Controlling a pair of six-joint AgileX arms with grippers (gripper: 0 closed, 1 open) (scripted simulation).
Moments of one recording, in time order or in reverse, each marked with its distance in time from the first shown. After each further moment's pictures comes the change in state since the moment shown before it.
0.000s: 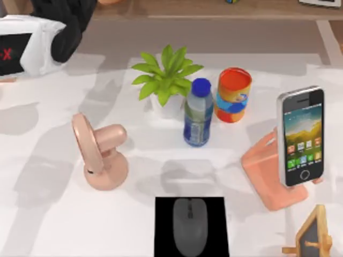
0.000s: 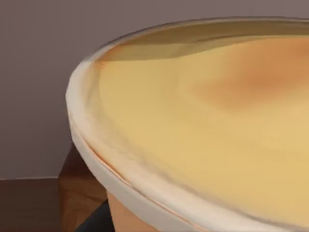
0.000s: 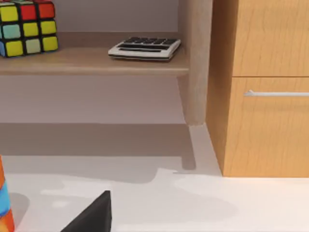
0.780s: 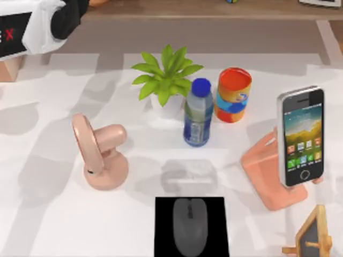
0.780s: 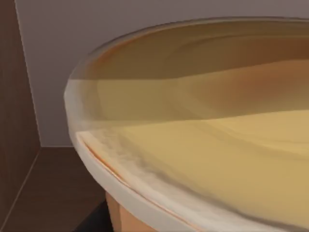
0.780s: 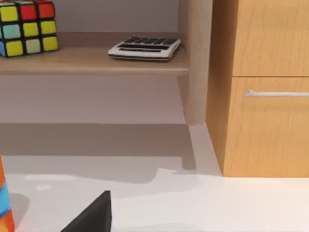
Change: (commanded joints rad) left arm 0.025 0.071 0.155 -0.198 -0.084 0.003; right arm 0.000 0.000 0.000 0.000 0.000 0.000
